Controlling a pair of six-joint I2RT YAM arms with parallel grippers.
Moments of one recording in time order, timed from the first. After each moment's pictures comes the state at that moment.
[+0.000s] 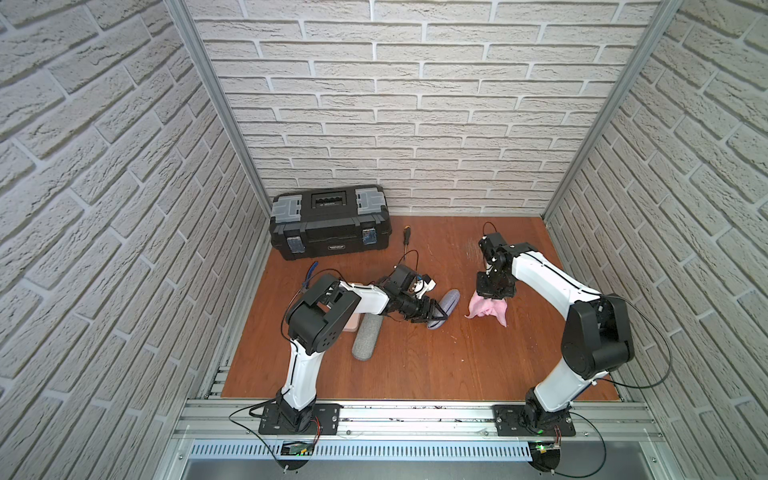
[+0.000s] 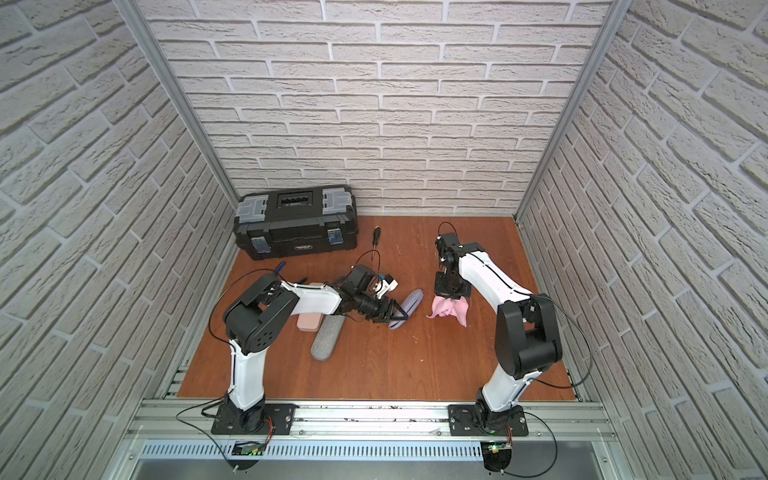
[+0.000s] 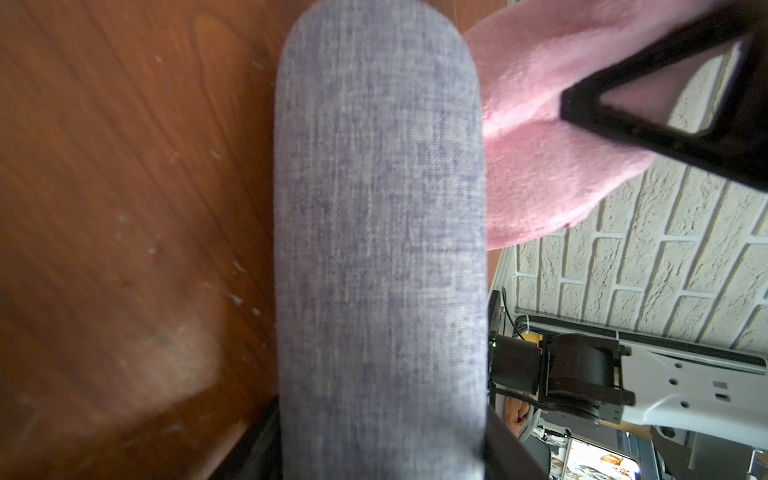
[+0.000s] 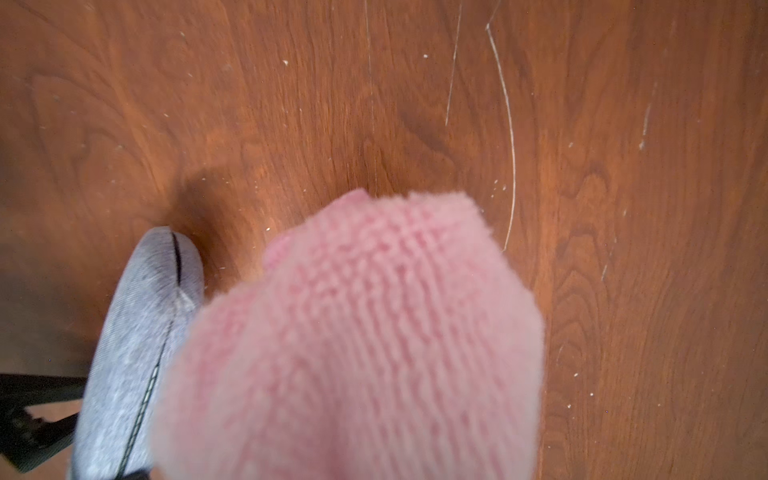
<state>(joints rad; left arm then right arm) -0.73 2.02 1.08 0.09 0.81 -0.65 0.21 1.71 1.29 -1.06 0.09 0.43</state>
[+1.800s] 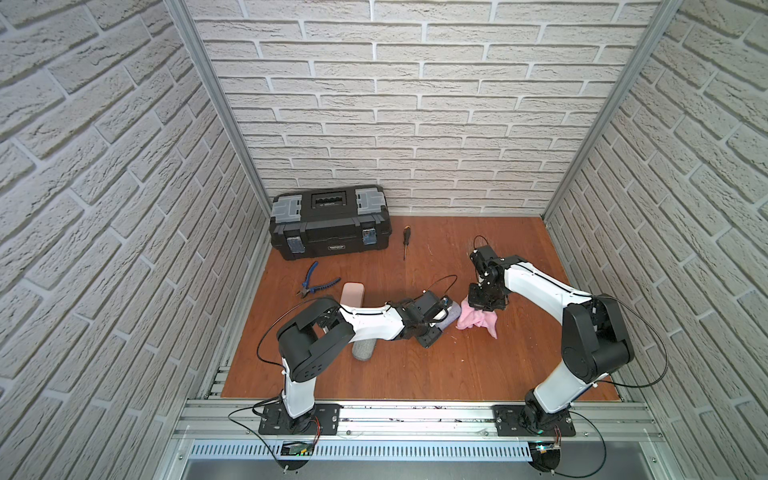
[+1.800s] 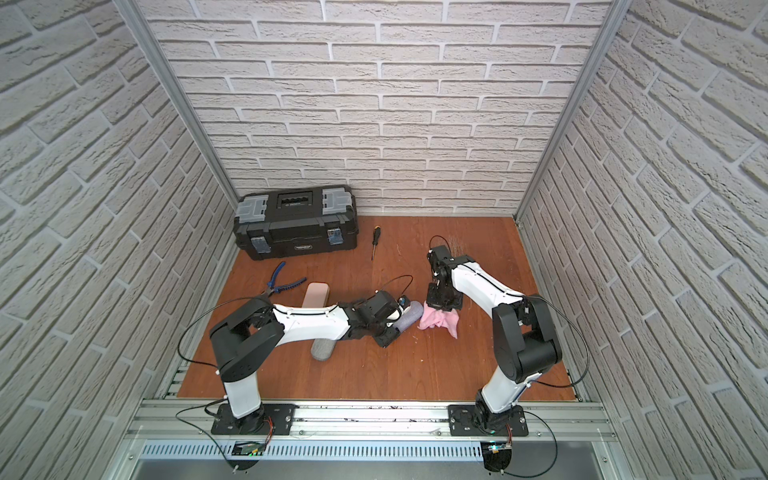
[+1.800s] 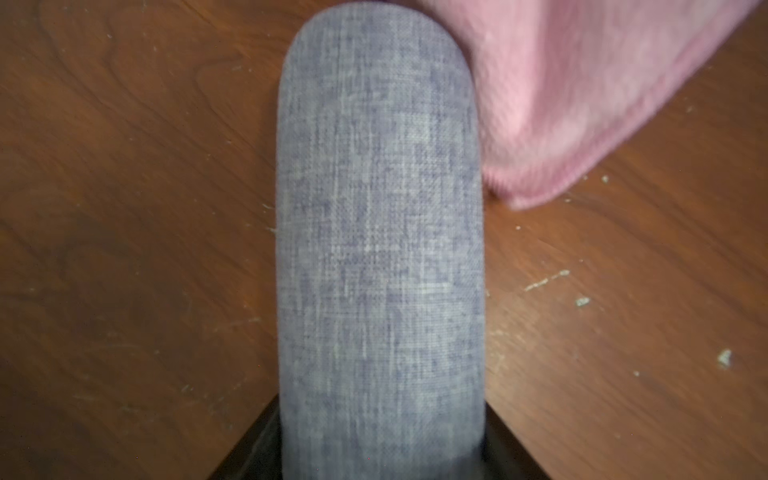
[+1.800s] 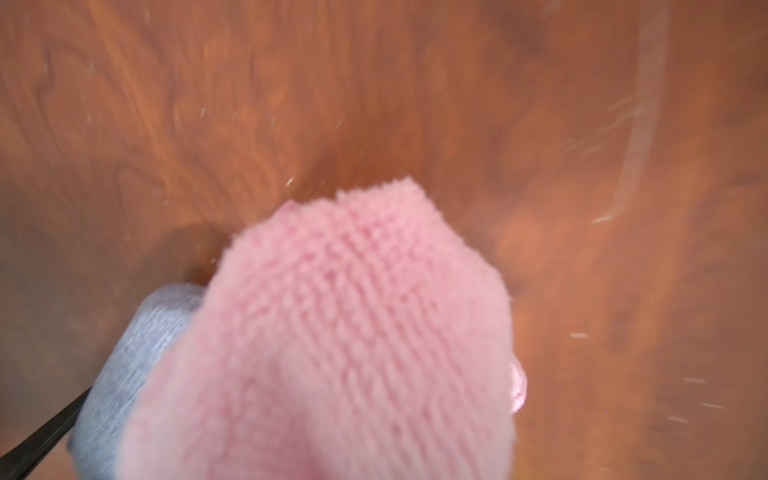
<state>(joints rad) -1.03 1.85 1.05 -0.20 -0.06 -0.02 0.26 1.66 1.18 -0.98 0.06 0.50</state>
